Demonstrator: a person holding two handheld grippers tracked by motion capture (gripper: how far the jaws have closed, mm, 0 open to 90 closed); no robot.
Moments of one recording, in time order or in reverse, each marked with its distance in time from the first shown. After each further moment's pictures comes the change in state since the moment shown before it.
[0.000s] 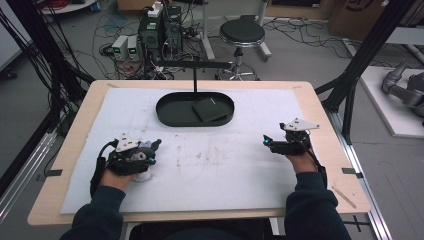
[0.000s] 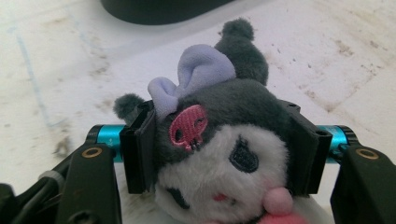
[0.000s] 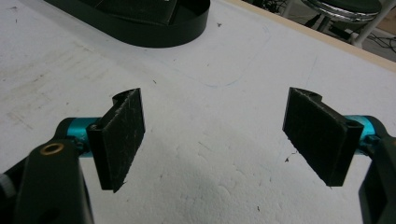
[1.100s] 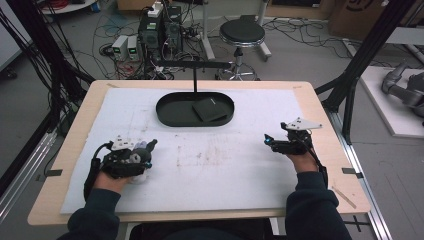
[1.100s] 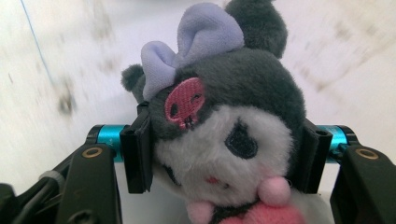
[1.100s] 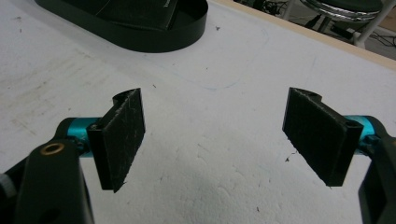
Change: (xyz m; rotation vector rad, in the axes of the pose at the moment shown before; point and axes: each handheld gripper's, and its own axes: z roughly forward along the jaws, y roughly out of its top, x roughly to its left) left arm 0.004 0.010 -0.024 0.059 -0.001 -0.079; right arm -0.004 0.000 -0.002 -0.017 0.009 0.031
